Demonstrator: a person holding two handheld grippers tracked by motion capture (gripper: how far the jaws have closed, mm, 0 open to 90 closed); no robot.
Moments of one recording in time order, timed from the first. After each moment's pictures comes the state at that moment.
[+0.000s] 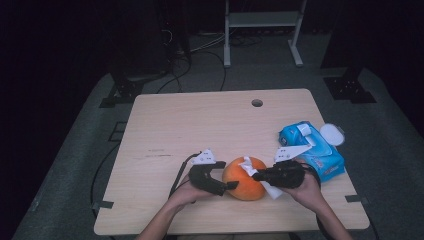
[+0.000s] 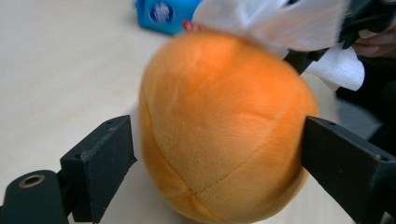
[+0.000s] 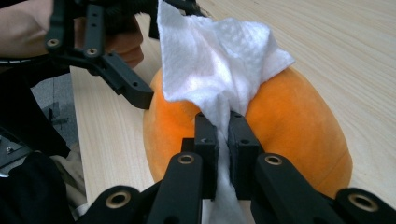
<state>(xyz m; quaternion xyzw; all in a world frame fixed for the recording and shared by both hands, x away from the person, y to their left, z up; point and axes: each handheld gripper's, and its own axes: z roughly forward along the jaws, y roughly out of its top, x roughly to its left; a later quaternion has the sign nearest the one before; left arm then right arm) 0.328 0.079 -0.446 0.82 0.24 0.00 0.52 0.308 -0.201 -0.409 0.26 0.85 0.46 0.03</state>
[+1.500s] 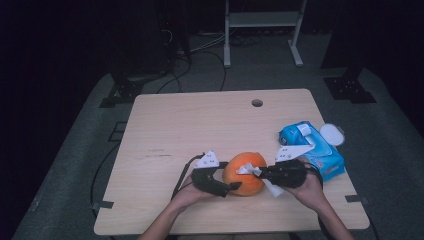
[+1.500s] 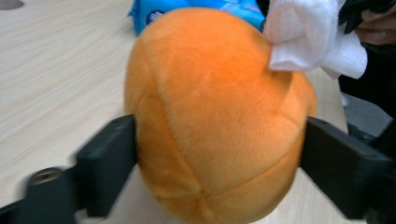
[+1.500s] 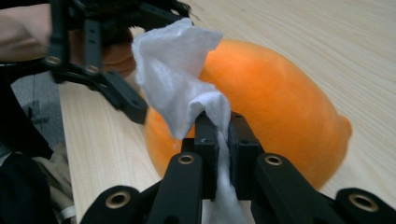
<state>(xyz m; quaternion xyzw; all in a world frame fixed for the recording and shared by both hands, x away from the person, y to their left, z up) 0.320 0.072 -0.445 0.83 0.20 0.04 0.53 0.304 -0.201 -0.400 0.26 0.85 0.46 0.06</state>
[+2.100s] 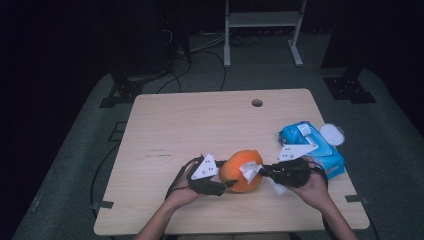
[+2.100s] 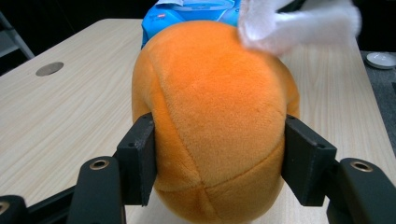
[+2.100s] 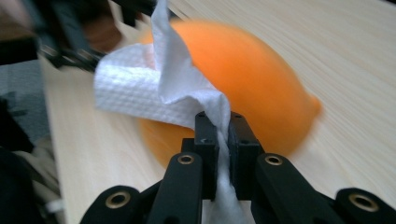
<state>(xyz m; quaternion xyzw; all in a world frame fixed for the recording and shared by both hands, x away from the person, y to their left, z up) 0.307 0.080 -0.426 0.84 0.12 0.15 0.51 0.301 -0.209 -0.390 0.26 0.85 0.44 0.10</state>
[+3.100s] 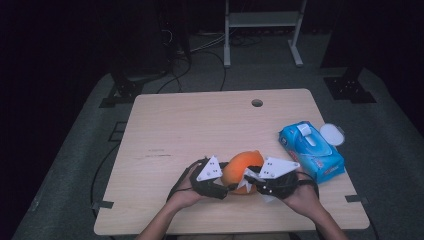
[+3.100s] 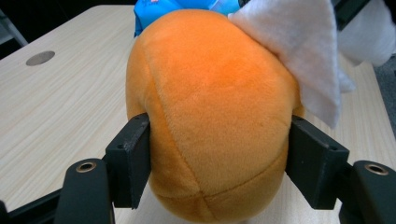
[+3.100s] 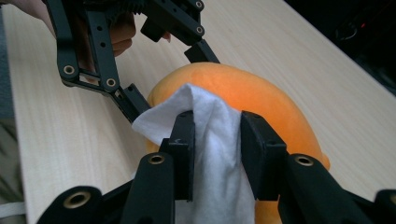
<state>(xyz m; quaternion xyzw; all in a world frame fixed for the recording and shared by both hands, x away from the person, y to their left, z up) 0.304 0.071 -0.431 0.85 0.12 0.14 0.49 0.267 -0.162 -0.381 0.18 0.87 0.40 0.22</state>
